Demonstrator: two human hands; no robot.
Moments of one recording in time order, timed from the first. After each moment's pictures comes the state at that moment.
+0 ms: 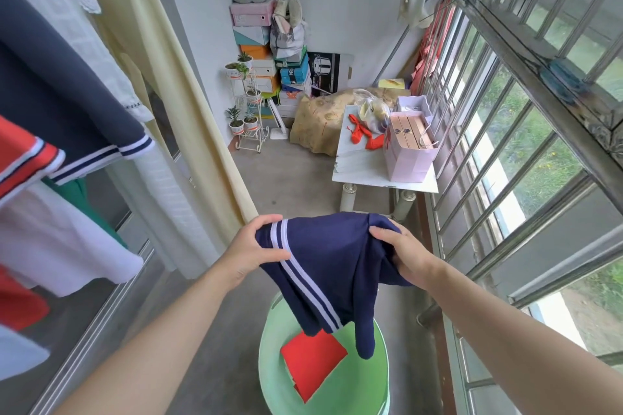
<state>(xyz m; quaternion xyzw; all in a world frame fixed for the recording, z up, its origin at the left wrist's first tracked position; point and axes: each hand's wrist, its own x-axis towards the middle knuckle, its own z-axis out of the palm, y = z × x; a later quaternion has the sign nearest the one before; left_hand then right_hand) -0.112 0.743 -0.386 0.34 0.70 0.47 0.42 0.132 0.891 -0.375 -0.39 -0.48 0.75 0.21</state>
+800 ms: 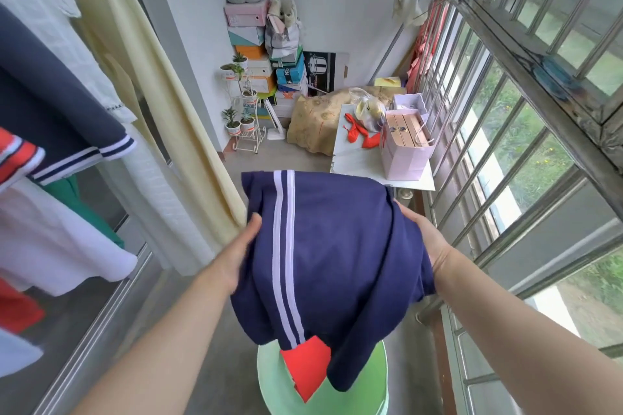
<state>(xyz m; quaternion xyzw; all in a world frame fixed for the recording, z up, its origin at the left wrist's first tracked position) -0.082 0.742 -0.353 0.09 0.56 0.60 0.57 0.152 0.900 -0.344 -0.41 -0.29 0.84 0.20</state>
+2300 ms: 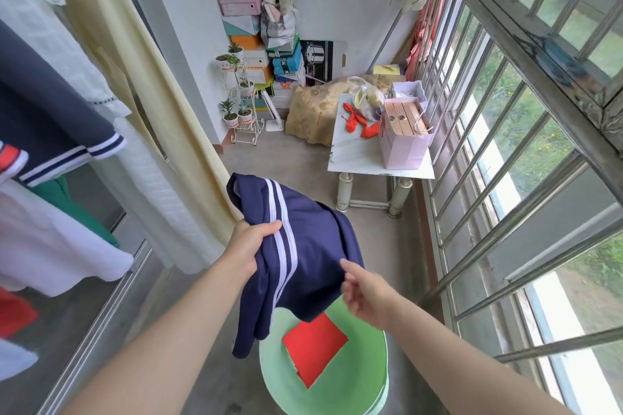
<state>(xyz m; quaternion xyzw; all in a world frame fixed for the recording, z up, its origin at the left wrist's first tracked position) -0.080 0.768 -0.378 0.09 0.66 0.60 0.44 0.128 0.820 -0.416 -0.57 -0.32 0.76 0.07</state>
